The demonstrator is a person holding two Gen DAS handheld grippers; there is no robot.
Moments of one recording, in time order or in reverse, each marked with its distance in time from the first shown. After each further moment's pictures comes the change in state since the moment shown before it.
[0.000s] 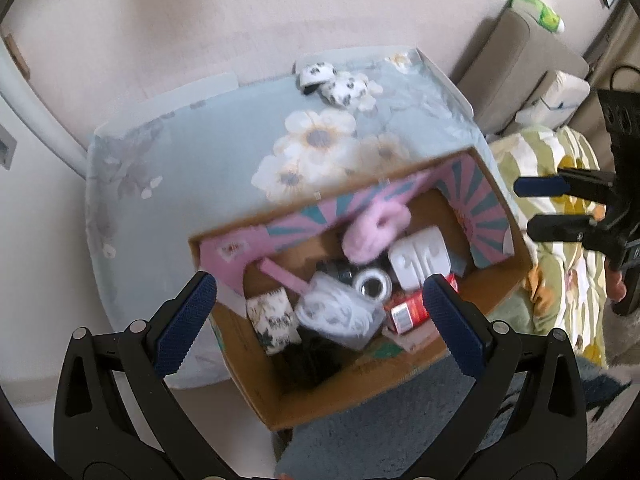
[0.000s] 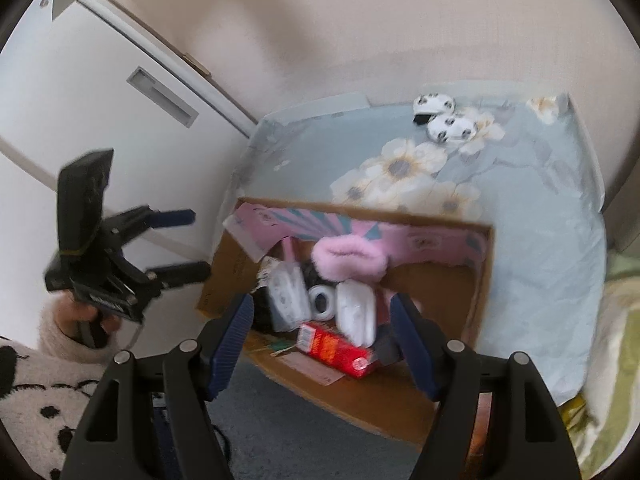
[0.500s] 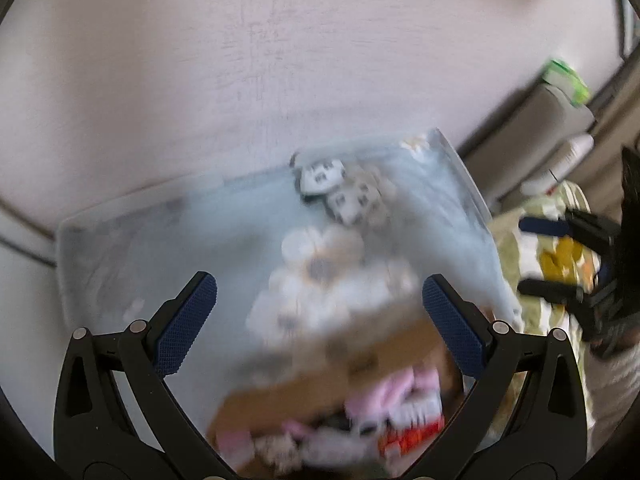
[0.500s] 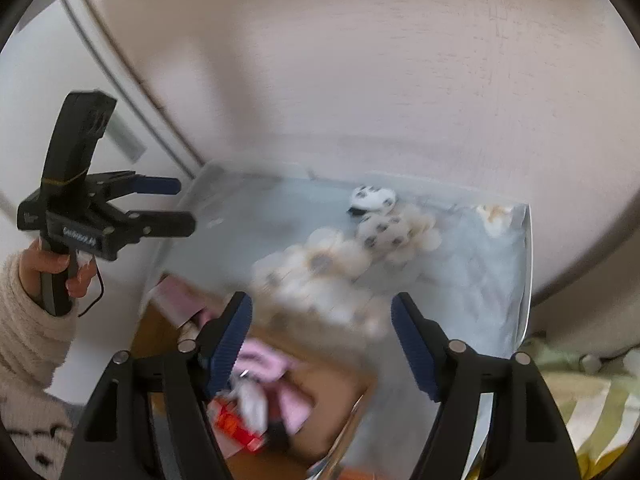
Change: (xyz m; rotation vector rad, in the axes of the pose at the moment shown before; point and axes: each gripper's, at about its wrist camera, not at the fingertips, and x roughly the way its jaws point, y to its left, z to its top) left arm 0.061 0.029 0.173 -0.067 -0.042 -0.074; right arm 0.010 -0.057 0.116 -0.109 -0.055 -0.174
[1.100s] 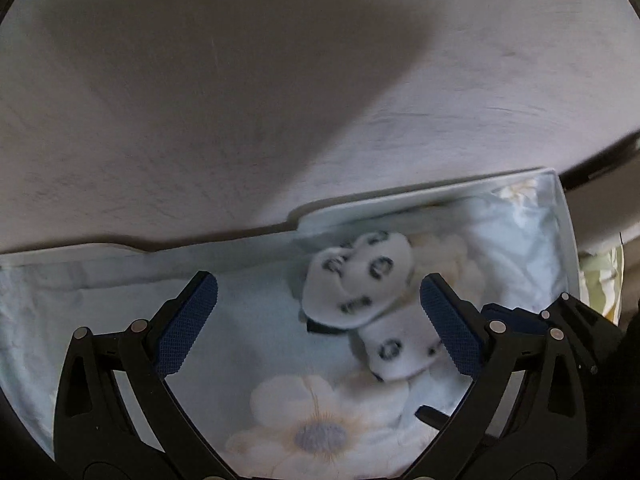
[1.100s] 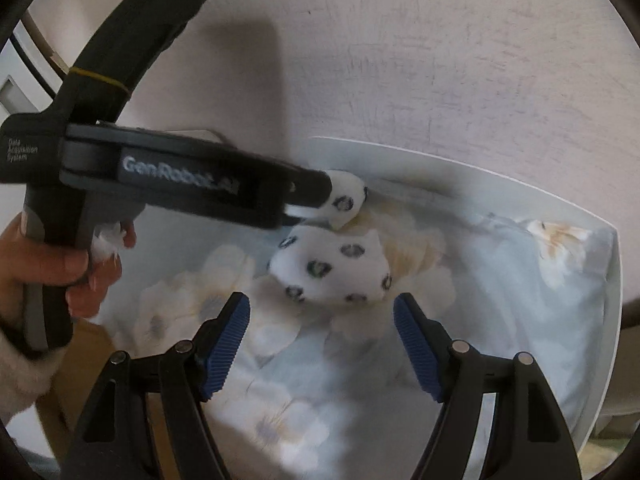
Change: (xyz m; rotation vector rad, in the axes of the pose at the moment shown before) left arm 0.195 0.008 0.075 -0.140 0.090 0.082; right arm 0.173 -0.062 0.027 -0.032 0.085 -0.037
